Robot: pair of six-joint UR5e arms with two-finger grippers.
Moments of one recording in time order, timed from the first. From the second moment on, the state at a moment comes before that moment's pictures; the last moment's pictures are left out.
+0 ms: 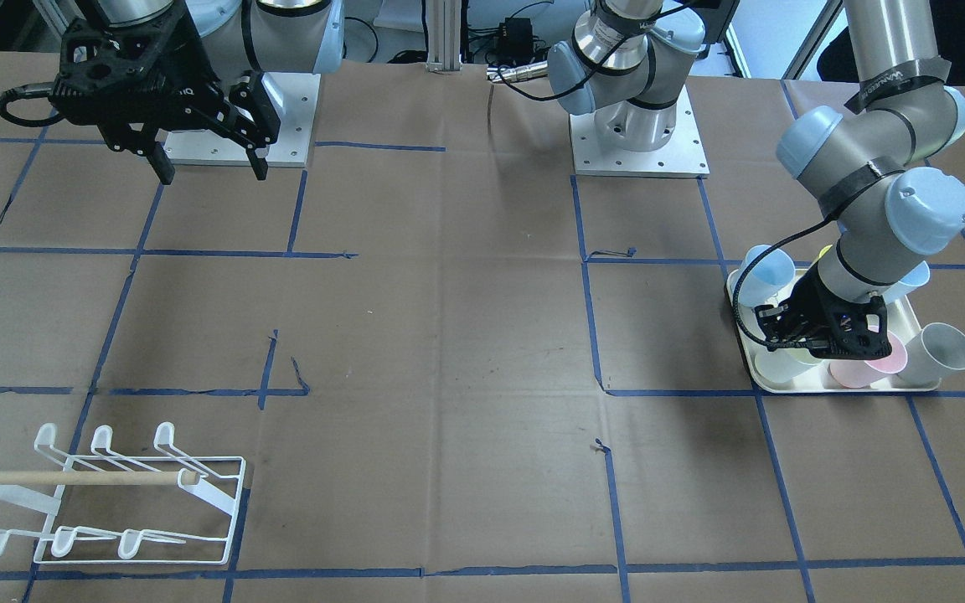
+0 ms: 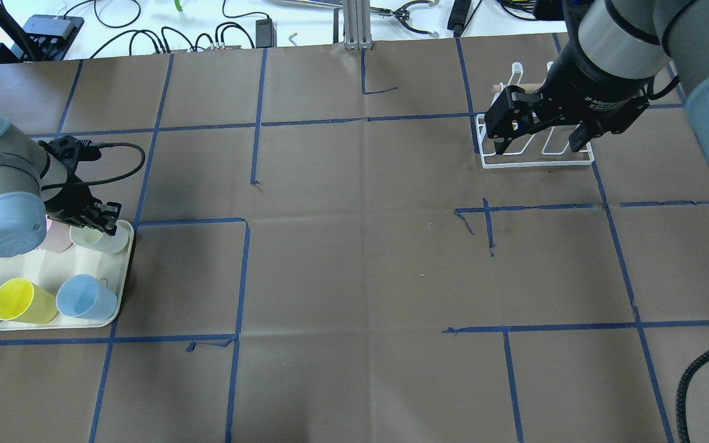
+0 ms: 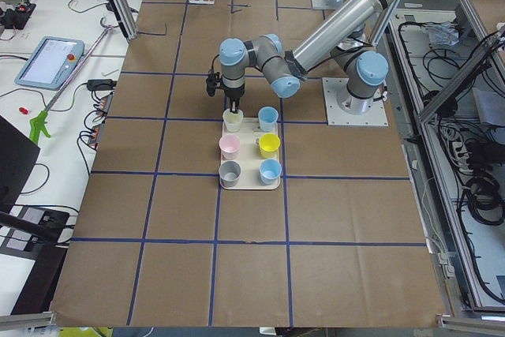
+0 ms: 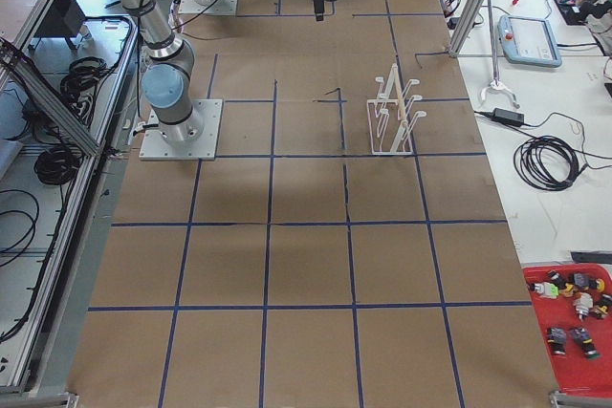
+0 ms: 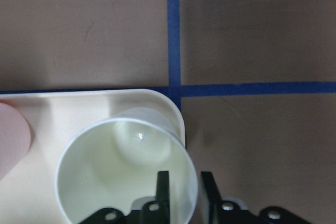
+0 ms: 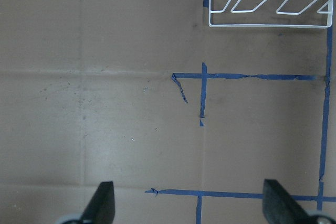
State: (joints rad) left arm -1.11 -1.79 -2.00 -0.91 1.58 0.50; right arm 1.59 -1.69 1.66 -1.64 -1.50 -0.01
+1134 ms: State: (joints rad) left arm -1.35 -1.75 -1.45 -1.50 1.60 0.35; right arm 1.59 -1.66 1.78 -2.07 -1.38 0.02
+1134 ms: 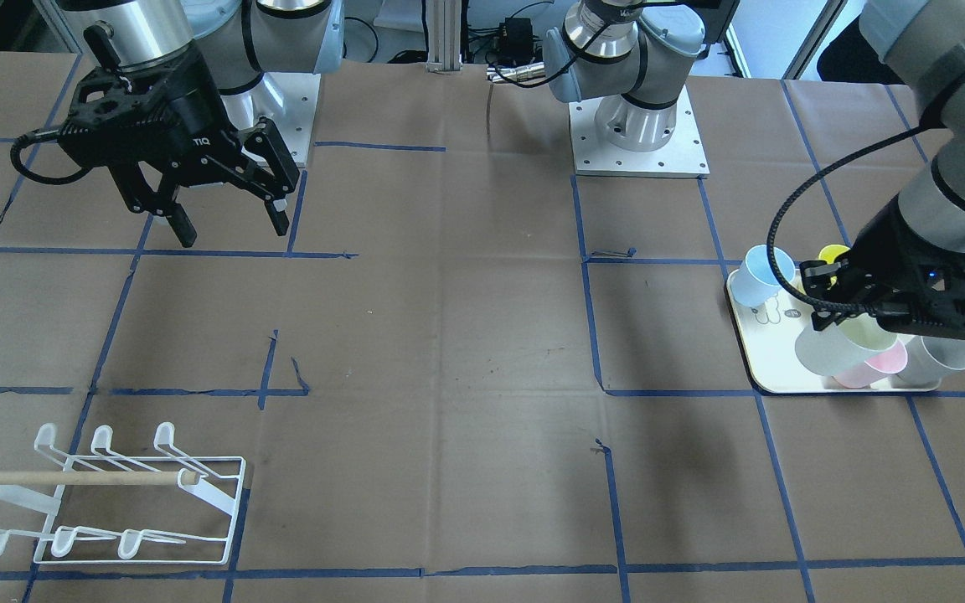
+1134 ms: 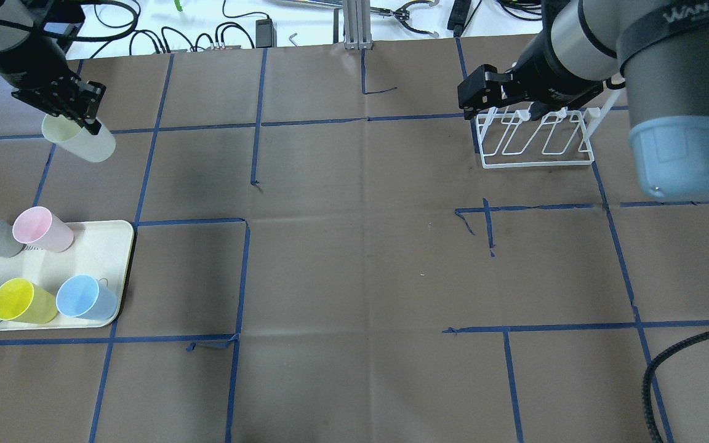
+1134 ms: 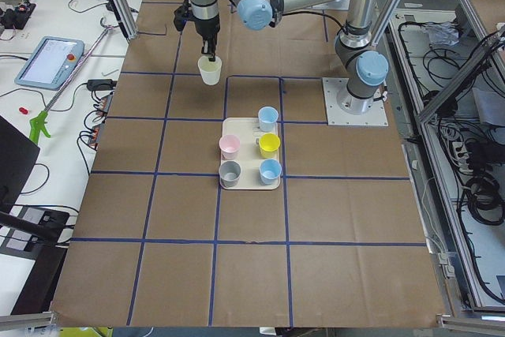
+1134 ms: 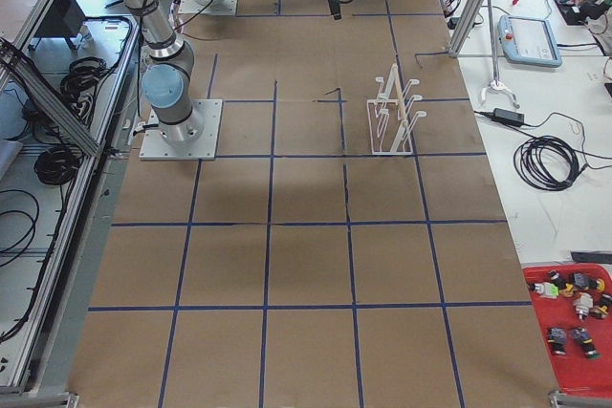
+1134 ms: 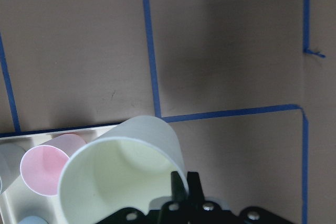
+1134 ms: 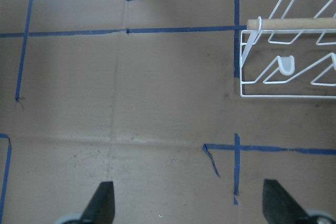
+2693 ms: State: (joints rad) left arm -1.51 -1.74 -1.92 -0.17 0.73 0.13; right arm 1.59 -1.65 2.26 -3.36 -1.04 1.41
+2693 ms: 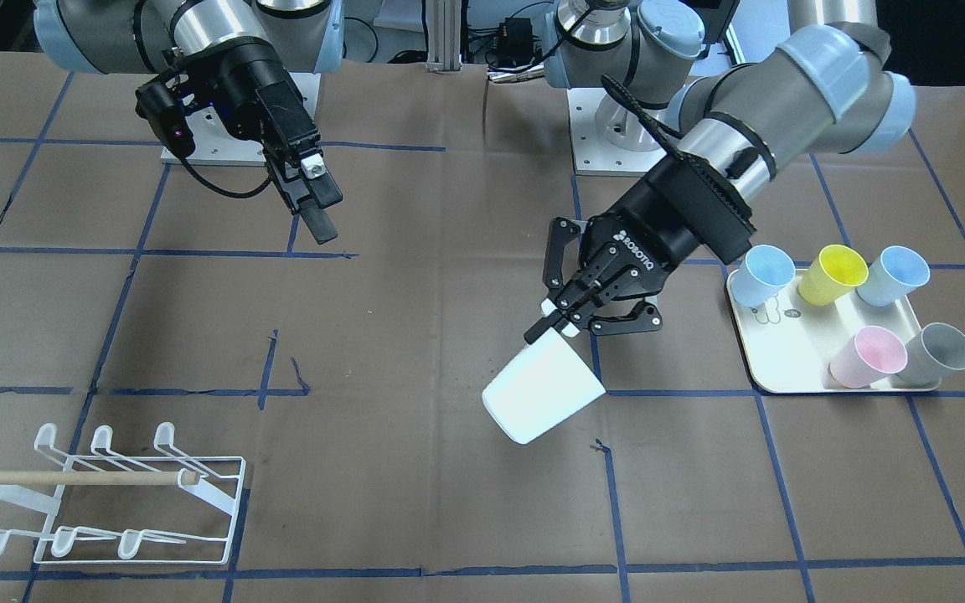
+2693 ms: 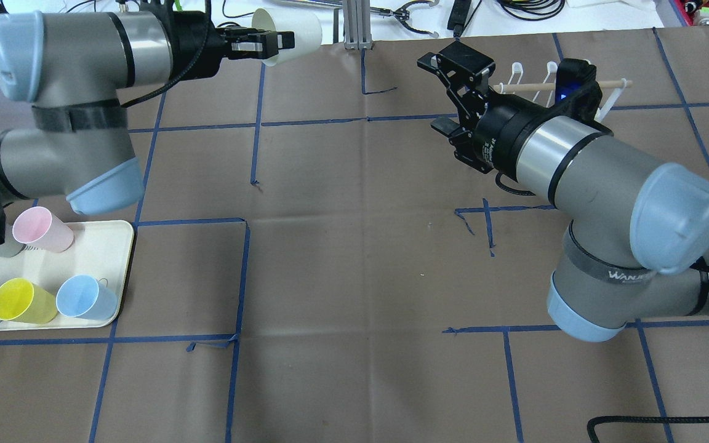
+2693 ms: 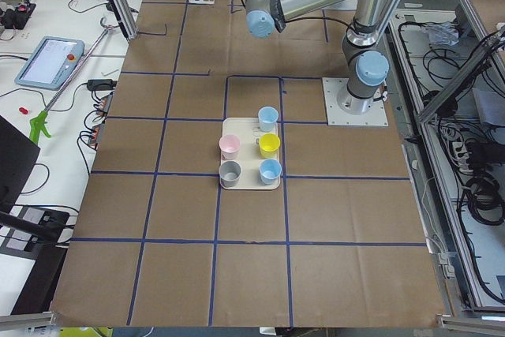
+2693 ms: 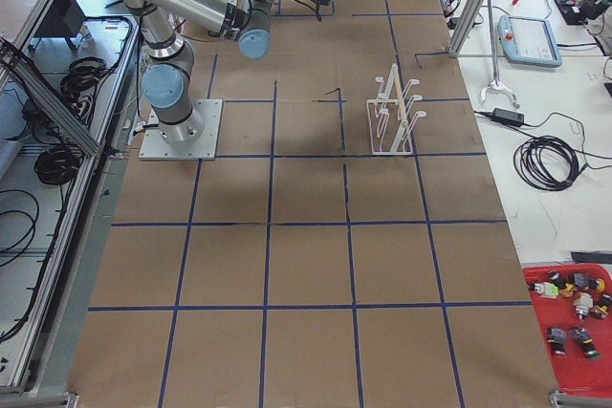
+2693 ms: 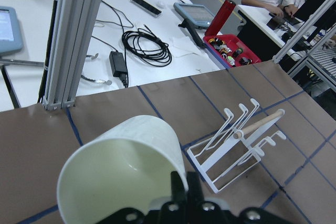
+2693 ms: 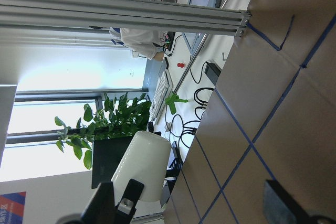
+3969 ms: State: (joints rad) left arm -1.71 -1.71 -2.17 0.30 0.76 -0.06; right arm 1.61 -1.62 2.31 -3.30 -1.04 1.50
